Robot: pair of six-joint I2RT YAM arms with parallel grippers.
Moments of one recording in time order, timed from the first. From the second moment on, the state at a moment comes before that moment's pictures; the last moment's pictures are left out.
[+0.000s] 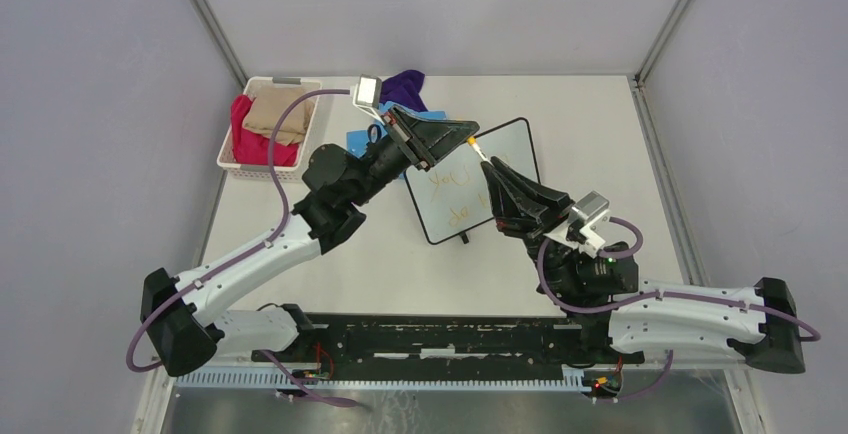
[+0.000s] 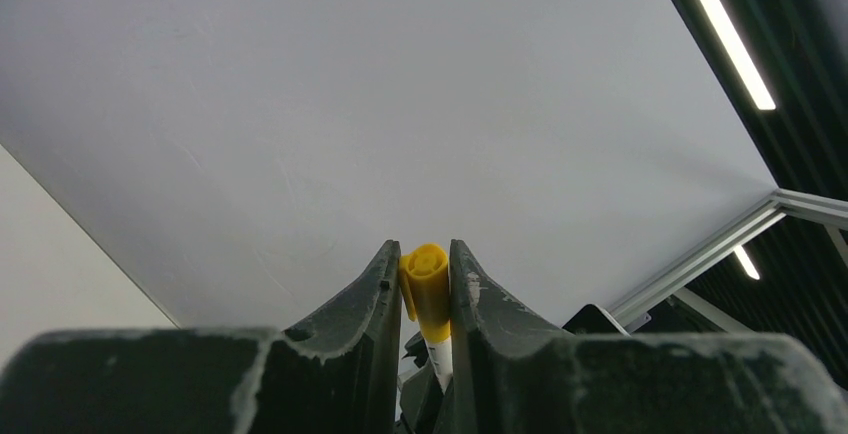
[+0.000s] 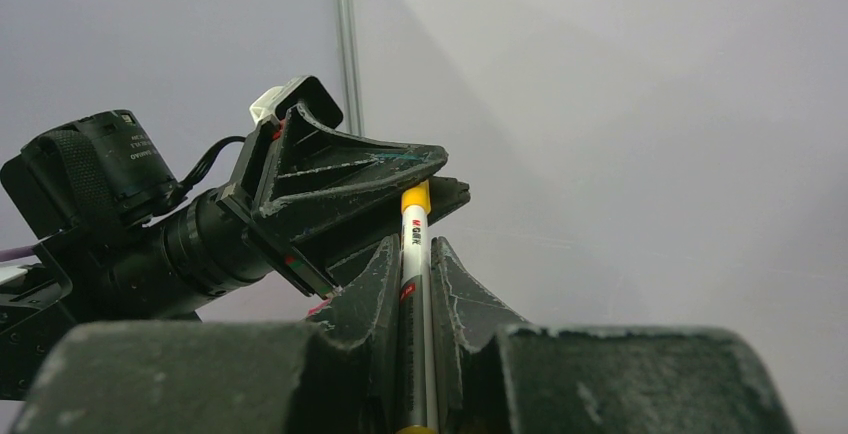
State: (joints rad) left arm -0.86 1.19 1.03 0.61 0.16 -1.12; right arm 1.32 0.86 0.62 1.09 0.54 -0.43
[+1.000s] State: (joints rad) left arm -0.88 1.19 1.00 0.66 0.08 -1.14; right arm 1.31 0.92 0.62 1.16 0.56 -0.44
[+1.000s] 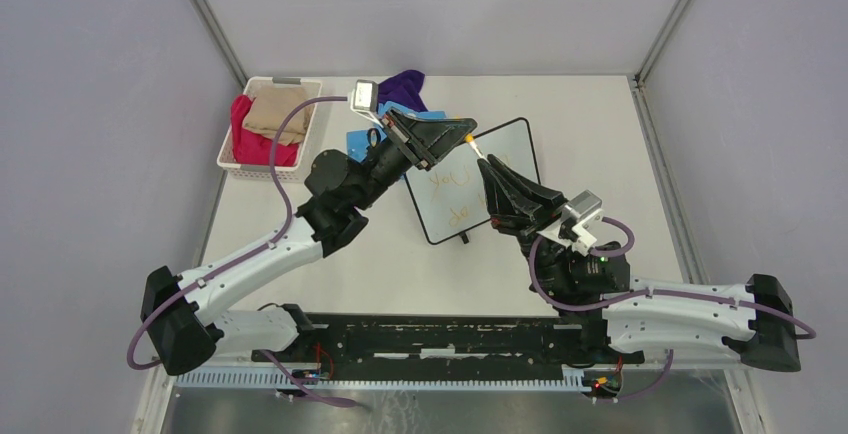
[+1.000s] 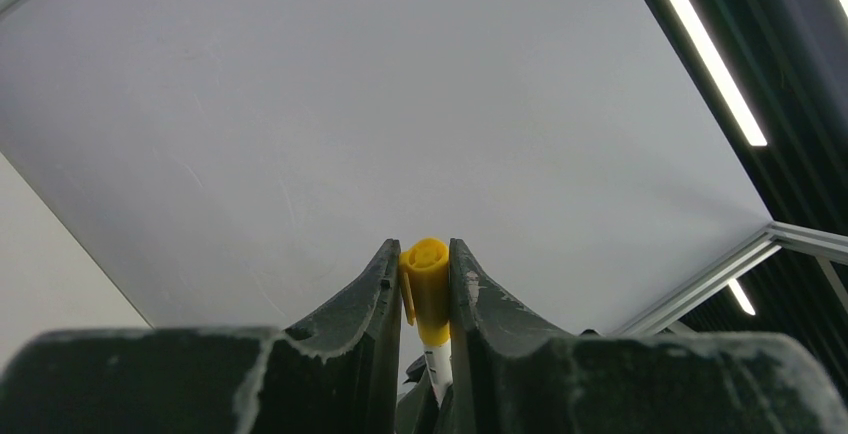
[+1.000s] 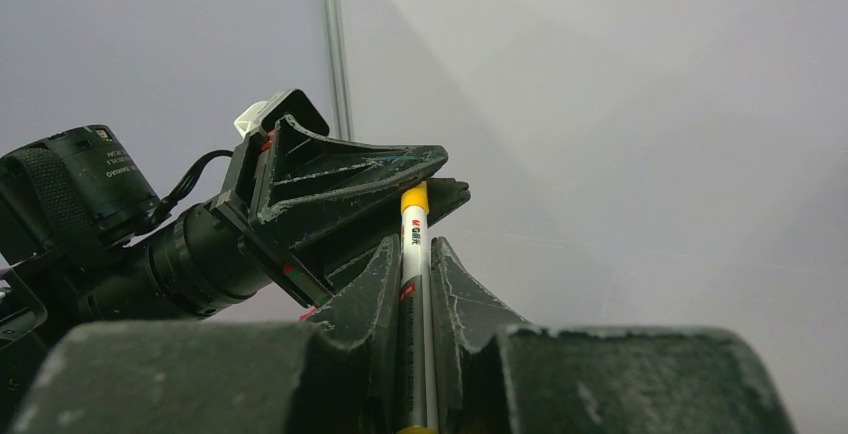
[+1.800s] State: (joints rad) left arm -0.92 1.19 0.98 0.71 0.00 -1.14; right arm 1.29 0.93 0.63 1.16 0.56 -0.38
